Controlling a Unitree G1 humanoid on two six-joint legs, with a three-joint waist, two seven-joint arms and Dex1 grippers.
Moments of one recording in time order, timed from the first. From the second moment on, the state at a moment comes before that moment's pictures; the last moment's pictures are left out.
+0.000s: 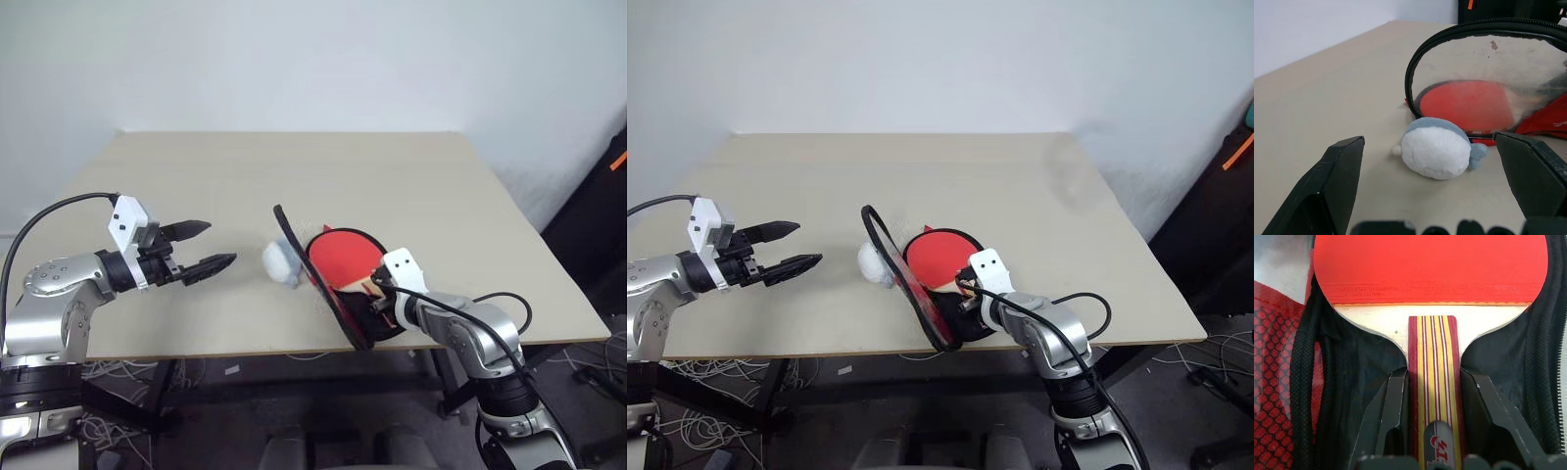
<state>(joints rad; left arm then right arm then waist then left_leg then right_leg) -0.28 0.83 0.25 0.10 -0.48 0.36 -1.09 -0.39 -0.19 0.21 -0.29 0.22 1.26 0.22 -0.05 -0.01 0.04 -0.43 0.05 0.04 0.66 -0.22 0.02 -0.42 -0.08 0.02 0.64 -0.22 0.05</state>
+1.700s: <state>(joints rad) -0.15 0.45 0.05 -0.24 -0.73 0.80 -0.86 -0.39 -0.69 -0.02 -0.39 0.51 0.96 0.72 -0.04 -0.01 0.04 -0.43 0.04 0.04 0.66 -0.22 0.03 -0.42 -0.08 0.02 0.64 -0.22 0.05</state>
